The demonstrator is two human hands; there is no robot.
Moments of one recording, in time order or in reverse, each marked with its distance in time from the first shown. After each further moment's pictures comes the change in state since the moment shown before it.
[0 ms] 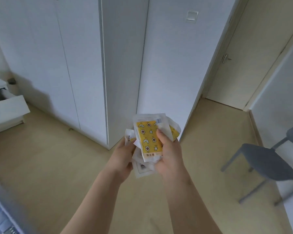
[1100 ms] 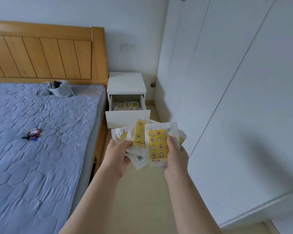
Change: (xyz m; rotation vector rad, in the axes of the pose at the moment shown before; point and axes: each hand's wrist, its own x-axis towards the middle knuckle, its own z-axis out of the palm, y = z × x) left_hand 0.346 0.300 -0.511 -0.379 1.073 0.340; right_hand 0.421 0.279 0.571 -0.448 -0.454 0.419
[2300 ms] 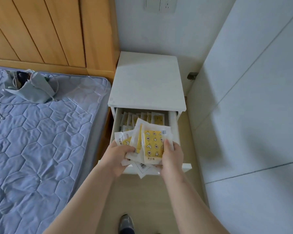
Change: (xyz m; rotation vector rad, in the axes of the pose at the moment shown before) left_hand 0.692 0.117 0.029 0.053 0.169 -0.302; right_hand 0.617 0.046 0.399 -0.415 -0.056 0.221
